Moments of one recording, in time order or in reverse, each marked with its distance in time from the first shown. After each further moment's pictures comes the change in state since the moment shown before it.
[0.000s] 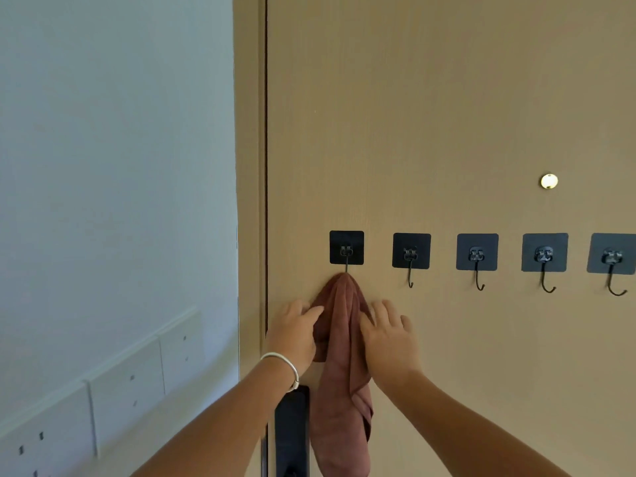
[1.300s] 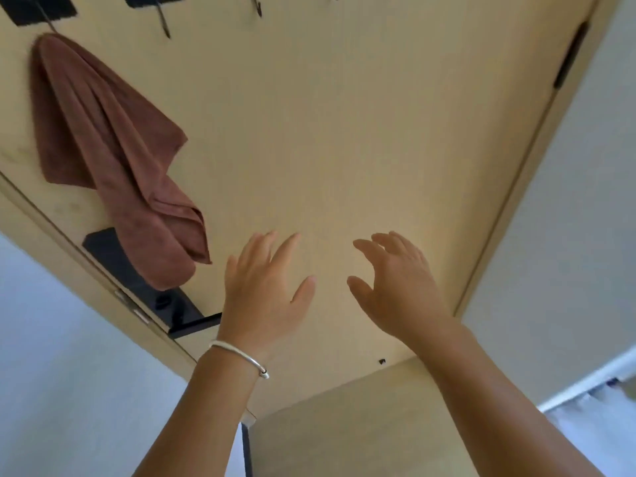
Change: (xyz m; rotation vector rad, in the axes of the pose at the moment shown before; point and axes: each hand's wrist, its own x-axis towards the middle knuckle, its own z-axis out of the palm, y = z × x) left_hand -0.200 0.189 0.044 -0.139 -0.554 0.229; right_hand -0.307 0.084 -0.023 0.362 -0.328 0.647
